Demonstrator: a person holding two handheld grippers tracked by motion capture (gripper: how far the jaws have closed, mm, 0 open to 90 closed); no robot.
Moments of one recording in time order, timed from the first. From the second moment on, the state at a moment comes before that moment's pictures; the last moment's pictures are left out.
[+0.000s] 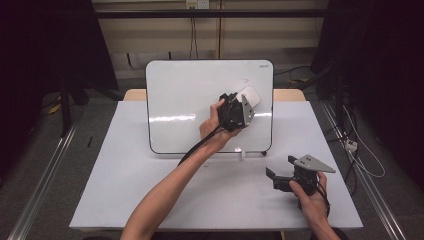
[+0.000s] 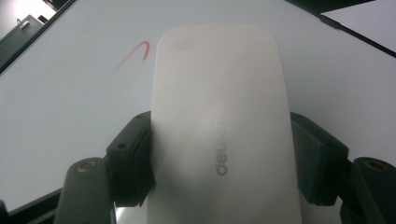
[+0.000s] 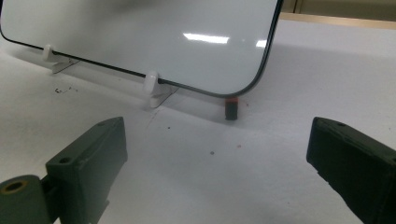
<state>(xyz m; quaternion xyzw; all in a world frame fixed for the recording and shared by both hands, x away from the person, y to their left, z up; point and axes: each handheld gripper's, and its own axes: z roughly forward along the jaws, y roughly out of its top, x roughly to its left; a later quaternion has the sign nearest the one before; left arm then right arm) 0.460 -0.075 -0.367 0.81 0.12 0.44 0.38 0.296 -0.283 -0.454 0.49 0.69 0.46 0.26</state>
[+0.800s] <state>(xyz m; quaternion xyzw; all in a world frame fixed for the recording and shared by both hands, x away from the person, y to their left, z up) 0.484 -0.074 -0.333 0.80 0.15 0.44 0.37 0.296 -0.285 -0.454 0.49 0.69 0.46 0.26</state>
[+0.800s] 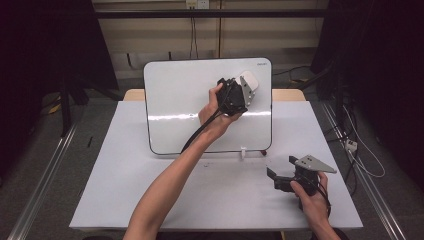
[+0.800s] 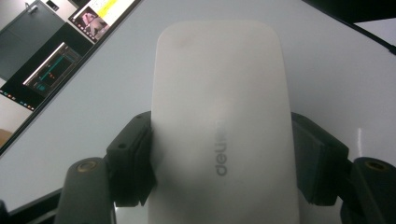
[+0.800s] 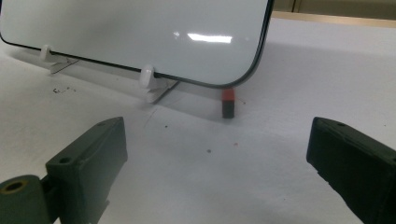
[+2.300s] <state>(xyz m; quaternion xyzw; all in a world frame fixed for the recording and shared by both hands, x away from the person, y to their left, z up) 0.499 -0.001 -0.323 0.78 0.25 0.45 0.37 0.296 -0.284 -0.454 0.49 0.69 0.46 0.26</state>
